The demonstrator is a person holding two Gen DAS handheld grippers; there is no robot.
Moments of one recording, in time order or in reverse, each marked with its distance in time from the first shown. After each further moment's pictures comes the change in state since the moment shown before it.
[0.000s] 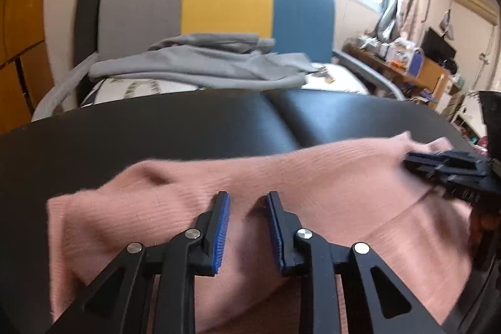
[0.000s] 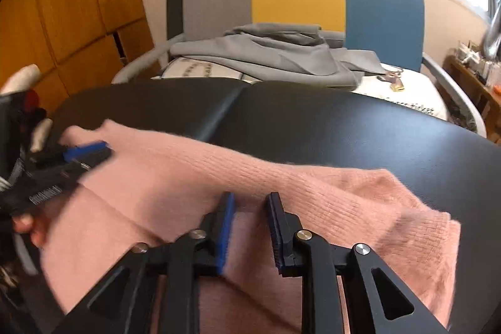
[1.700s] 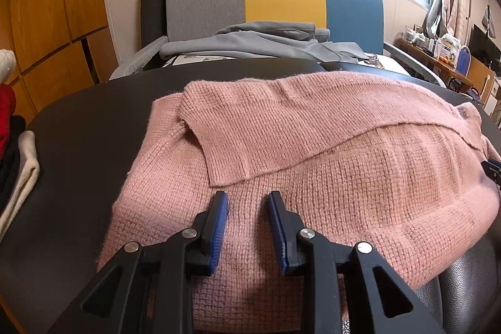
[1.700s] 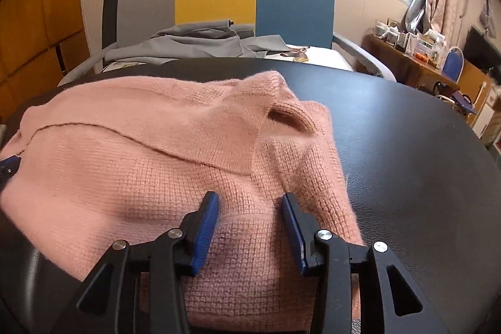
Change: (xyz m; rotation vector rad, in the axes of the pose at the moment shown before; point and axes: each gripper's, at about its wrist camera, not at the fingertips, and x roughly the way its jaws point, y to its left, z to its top) left arm -0.068 0.007 -0.094 -0.066 0.016 0.272; right arm -0.093 -0.045 -0.101 0.135 -0.017 -0.271
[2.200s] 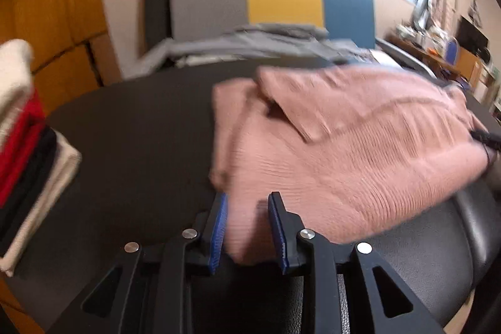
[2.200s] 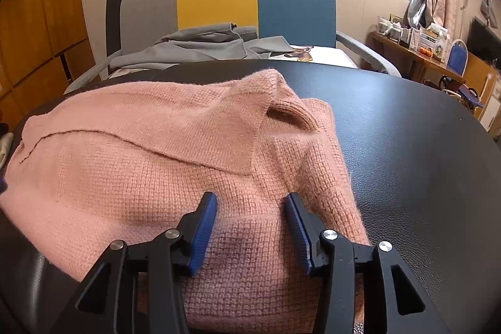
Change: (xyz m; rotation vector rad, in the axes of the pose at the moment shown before) left arm -0.054 0.079 -0.021 0.011 -0.044 0.016; right arm 0.006 -0.009 0.001 0.030 -0.019 0.051
